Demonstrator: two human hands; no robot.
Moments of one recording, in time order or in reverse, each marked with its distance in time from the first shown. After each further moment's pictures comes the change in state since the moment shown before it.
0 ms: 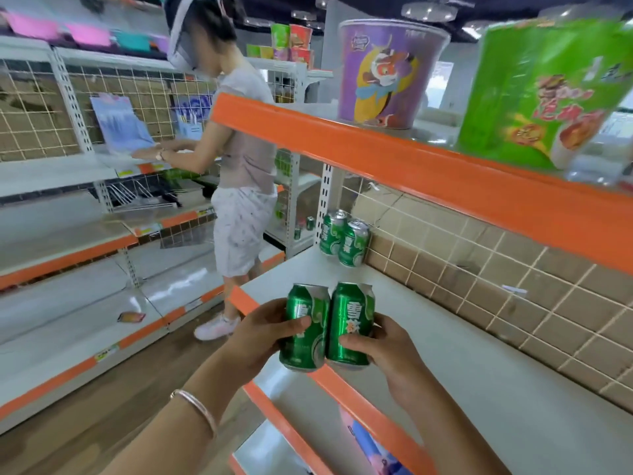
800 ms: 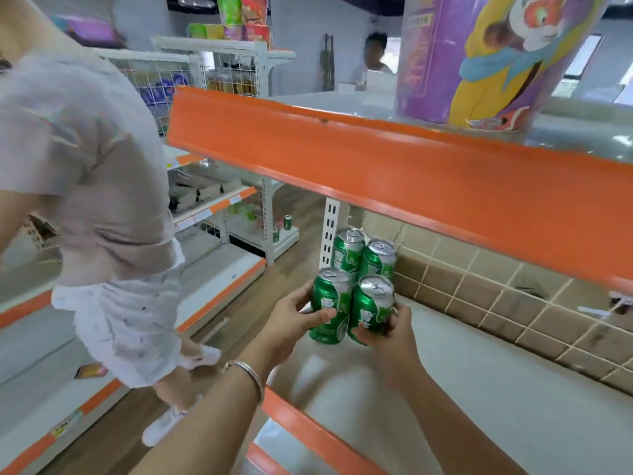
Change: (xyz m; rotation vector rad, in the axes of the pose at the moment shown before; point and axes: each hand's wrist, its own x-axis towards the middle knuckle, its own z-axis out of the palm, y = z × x) left_hand 0.204 0.014 -0.063 0.209 -0.150 0.084; right_hand 0.187 0.032 0.047 -0.032 0.345 -0.178
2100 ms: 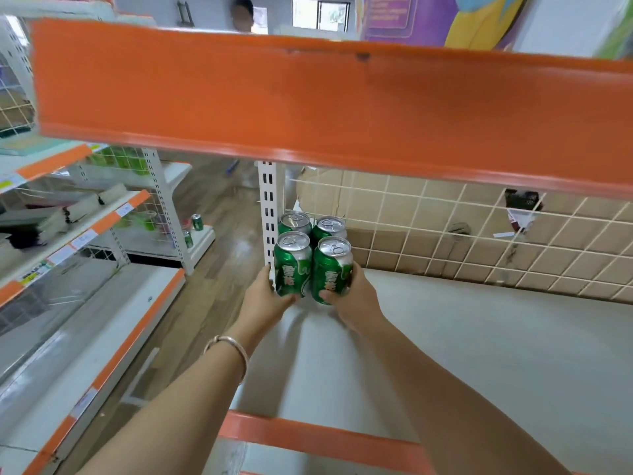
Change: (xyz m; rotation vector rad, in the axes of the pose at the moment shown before) left_hand 0.075 -0.018 -0.014 0.557 -0.059 0.073; right_hand 0.028 -0.016 0.027 -0.310 0.243 0.061
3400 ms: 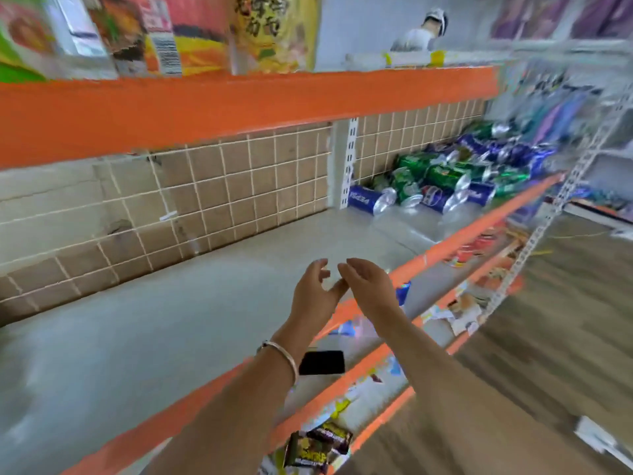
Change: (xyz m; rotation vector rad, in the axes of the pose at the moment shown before) left_hand -0.263 0.237 0.395 -0.134 -0.750 0.267; right_hand -0.255 0.118 -0.395 0.022 0.834 0.267
